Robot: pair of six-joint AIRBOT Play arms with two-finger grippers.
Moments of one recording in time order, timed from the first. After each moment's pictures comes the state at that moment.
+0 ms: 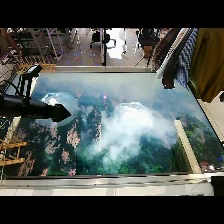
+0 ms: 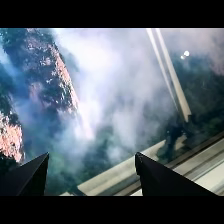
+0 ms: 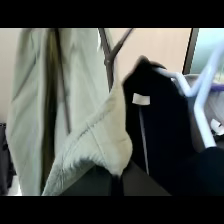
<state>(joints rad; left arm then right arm) -0.12 -1.08 1.45 1.09 -1.39 -1.43 -1.34 -1.38 2.08 -2.39 0.77 2.11</state>
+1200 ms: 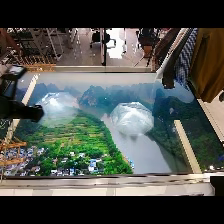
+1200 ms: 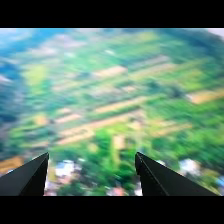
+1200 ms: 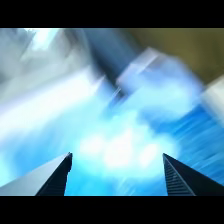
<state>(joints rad) -0.12 -1.01 1.46 1.67 -1.39 -1.49 -0.57 -1.14 1.76 -1.11 1.23 1.45</state>
